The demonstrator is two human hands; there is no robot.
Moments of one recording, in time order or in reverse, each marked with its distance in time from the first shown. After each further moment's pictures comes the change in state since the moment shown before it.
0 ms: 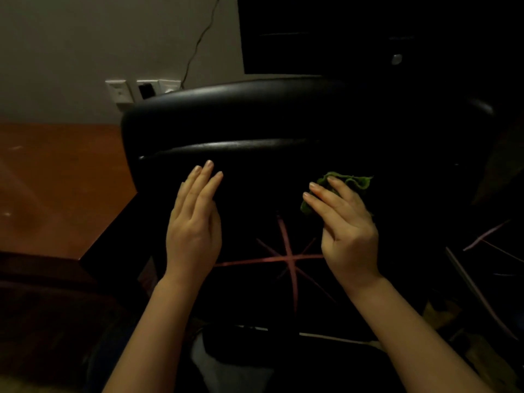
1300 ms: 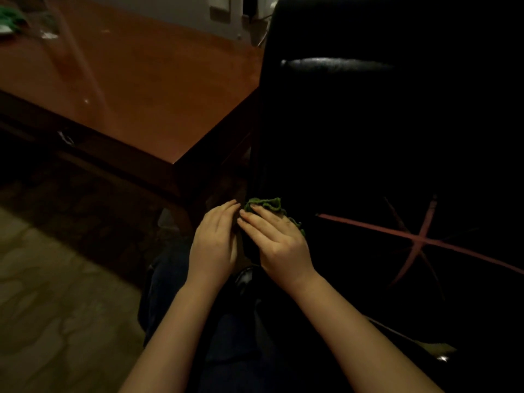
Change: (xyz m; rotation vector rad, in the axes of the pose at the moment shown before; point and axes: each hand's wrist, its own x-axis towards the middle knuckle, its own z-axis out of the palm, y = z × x) left_hand -0.169 -0.093 -0.046 0.090 -0.280 -0.510; right_hand -0.098 -0.165 0.145 0.290 -0.484 -0.361
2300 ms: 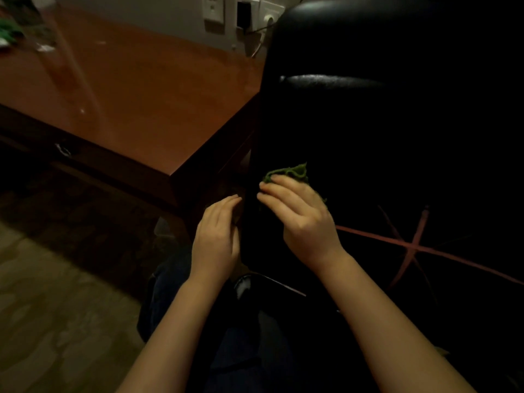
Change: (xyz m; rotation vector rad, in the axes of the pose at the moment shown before) left_hand 0.022 0.016 -0.009 -0.070 0.046 -0.007; right_hand 0.044 0.037 -0.053 -0.014 0.105 -0.090
